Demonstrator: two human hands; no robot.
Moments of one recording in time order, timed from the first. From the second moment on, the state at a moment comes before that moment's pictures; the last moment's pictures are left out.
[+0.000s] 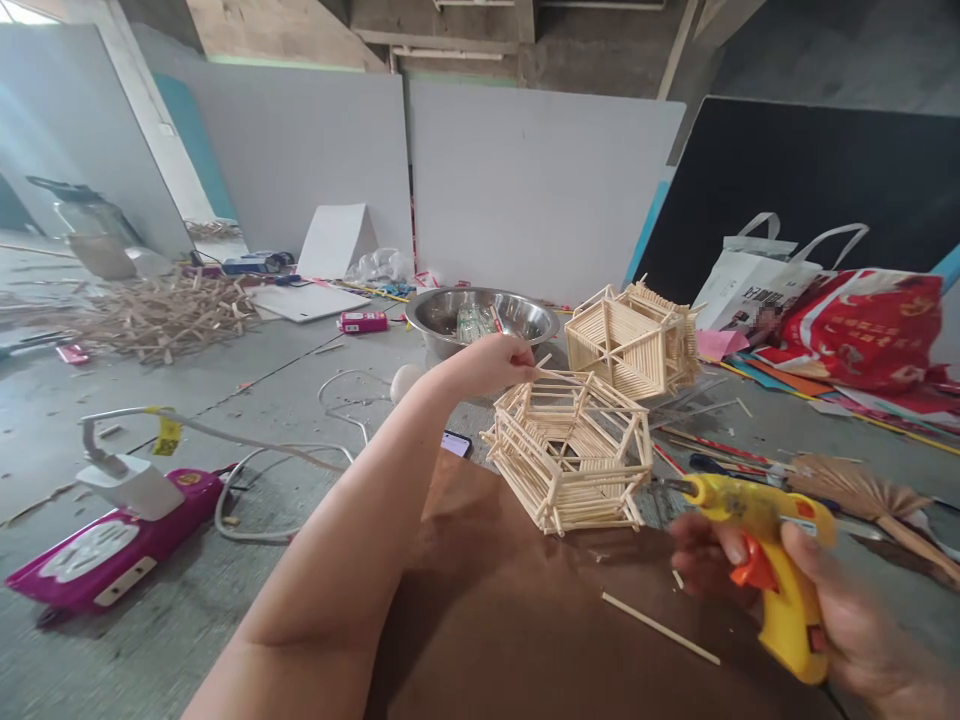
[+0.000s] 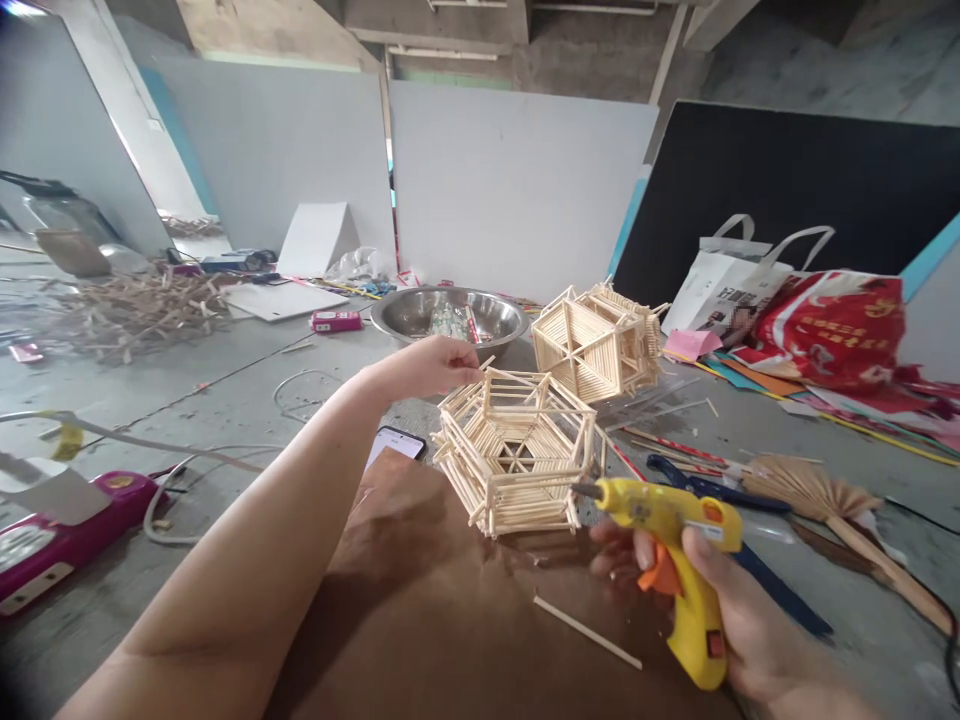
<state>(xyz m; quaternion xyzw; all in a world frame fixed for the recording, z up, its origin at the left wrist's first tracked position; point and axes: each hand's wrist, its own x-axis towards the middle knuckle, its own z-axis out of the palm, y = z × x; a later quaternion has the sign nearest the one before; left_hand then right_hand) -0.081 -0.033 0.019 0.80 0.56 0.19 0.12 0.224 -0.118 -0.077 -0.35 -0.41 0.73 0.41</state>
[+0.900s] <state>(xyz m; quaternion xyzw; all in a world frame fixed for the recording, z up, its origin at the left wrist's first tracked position) -0.039 -0.038 0.004 0.82 0.53 0.16 0.14 0.217 -0.086 -0.111 -0.32 -0.42 0.67 0.52</state>
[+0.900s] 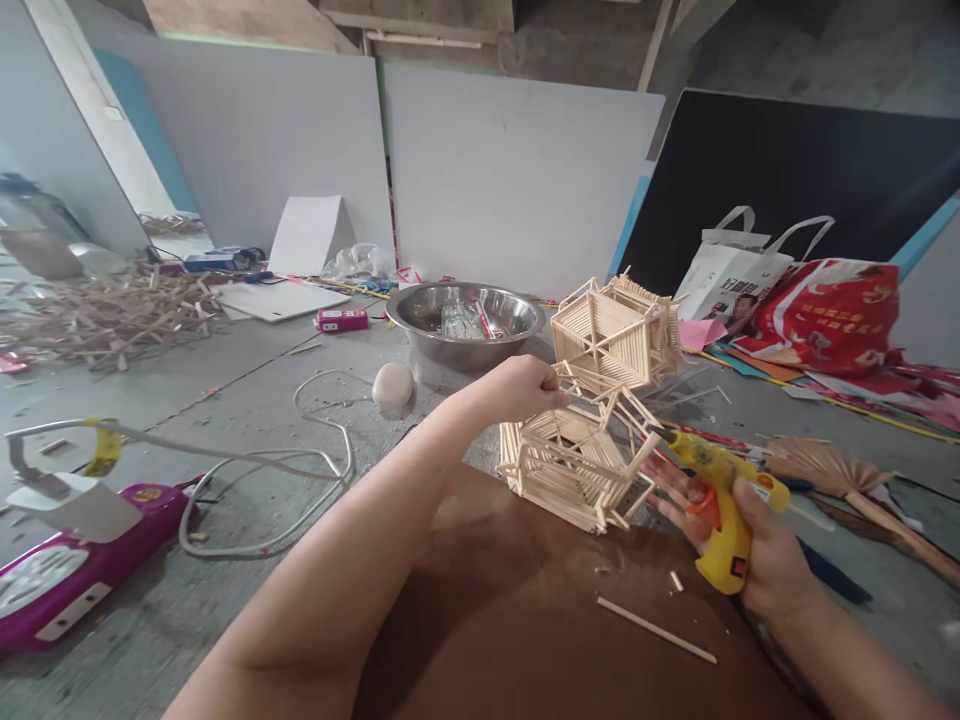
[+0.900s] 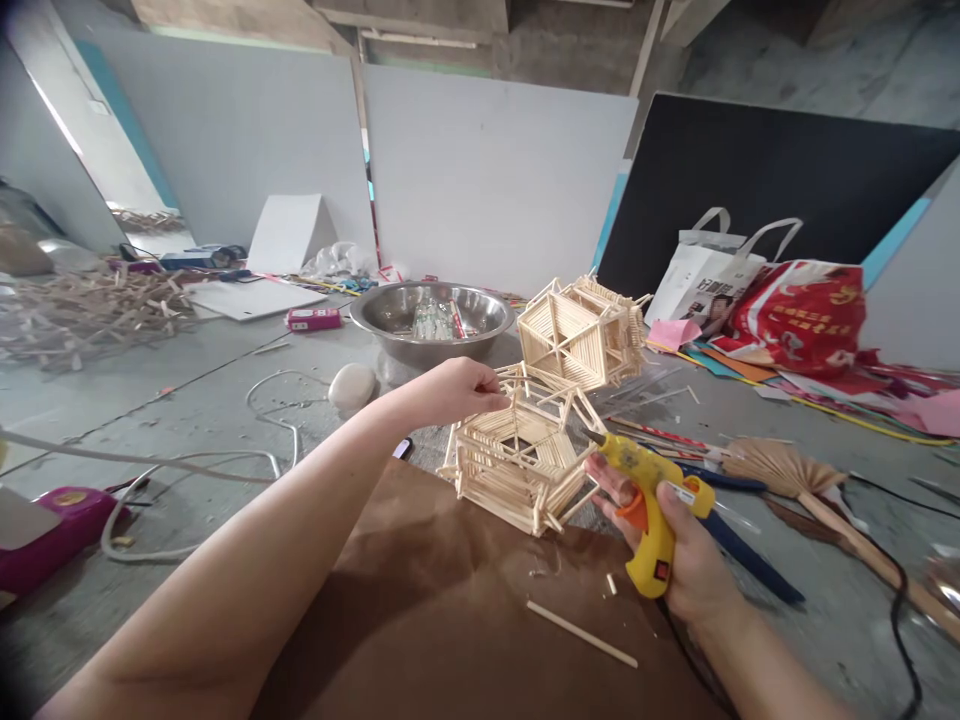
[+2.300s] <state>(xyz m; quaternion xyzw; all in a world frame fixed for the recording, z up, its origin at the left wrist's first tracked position) -0.041 -0.031 -0.008 0.85 0.50 0.12 0.07 0.216 -0.090 -0.115 -0.35 -0.44 0.65 0.52</state>
